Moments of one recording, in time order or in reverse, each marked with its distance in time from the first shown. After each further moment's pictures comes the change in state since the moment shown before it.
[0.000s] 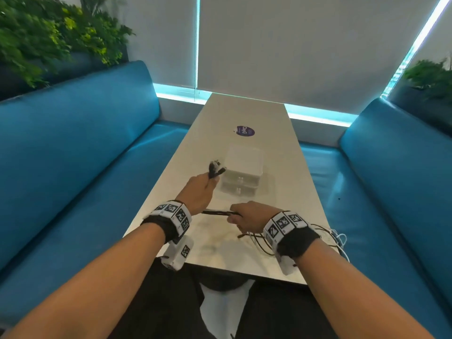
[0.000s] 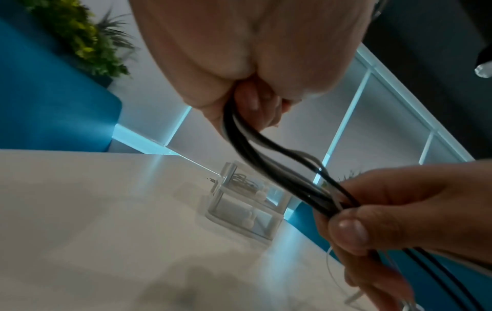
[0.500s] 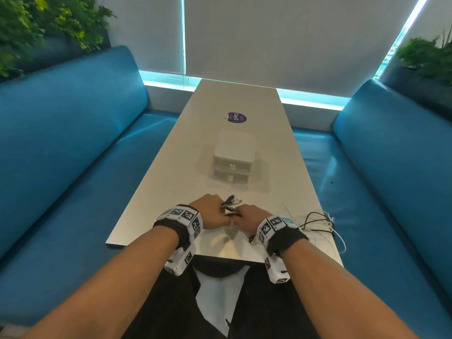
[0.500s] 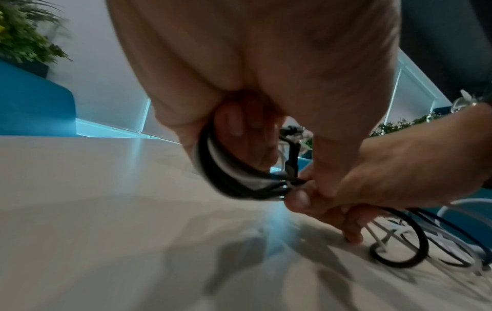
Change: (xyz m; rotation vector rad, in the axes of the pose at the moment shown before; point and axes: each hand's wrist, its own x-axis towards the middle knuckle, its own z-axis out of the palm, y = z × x) left_hand -0.011 -0.010 0.060 0.445 -0.552 -0.020; right_hand 0.008 0.028 0.057 0.179 0.059 0.190
